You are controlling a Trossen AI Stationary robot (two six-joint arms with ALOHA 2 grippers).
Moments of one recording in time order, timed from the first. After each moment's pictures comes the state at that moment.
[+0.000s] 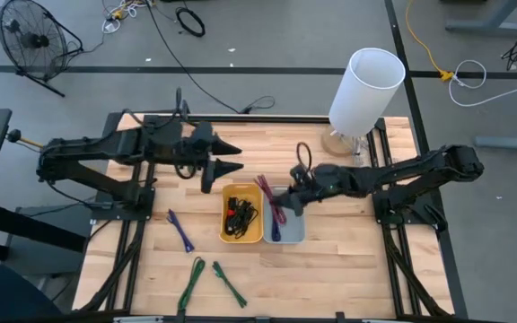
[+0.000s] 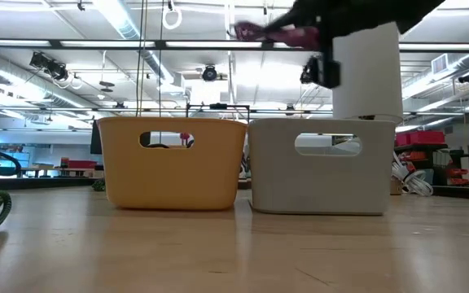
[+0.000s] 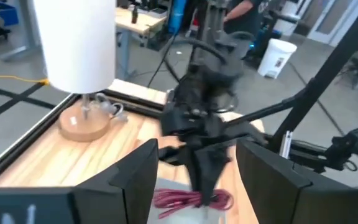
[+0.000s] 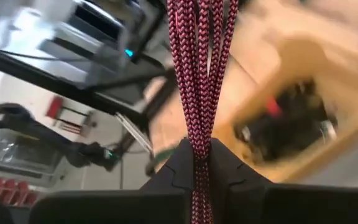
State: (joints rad) left arm 0.00 1.19 1.35 -0.39 -0.09 -0.28; right arm 0.09 1.37 0.80 0.25 -0.09 0.94
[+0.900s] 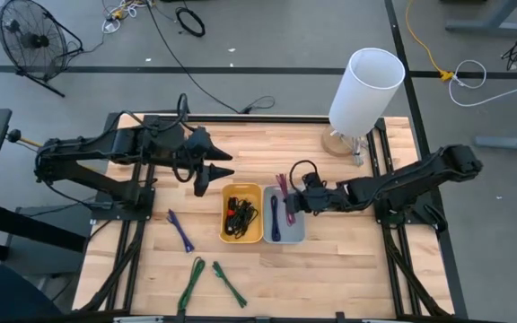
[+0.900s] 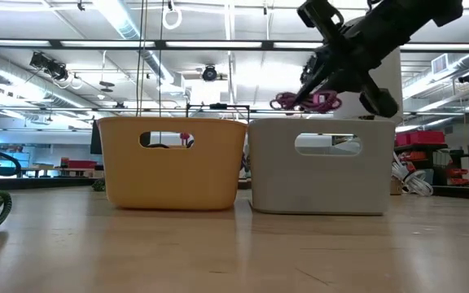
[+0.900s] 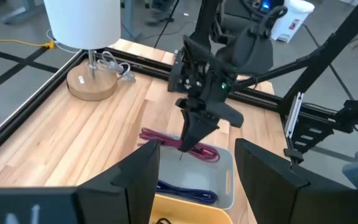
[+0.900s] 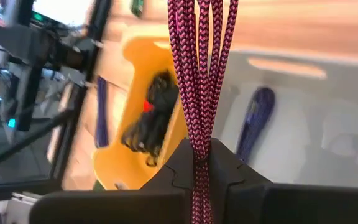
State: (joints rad) left arm 0.00 1.16 1.34 -0.58 -0.07 -0.28; right arm 0.23 1.39 0.80 -0.12 0.37 1.38
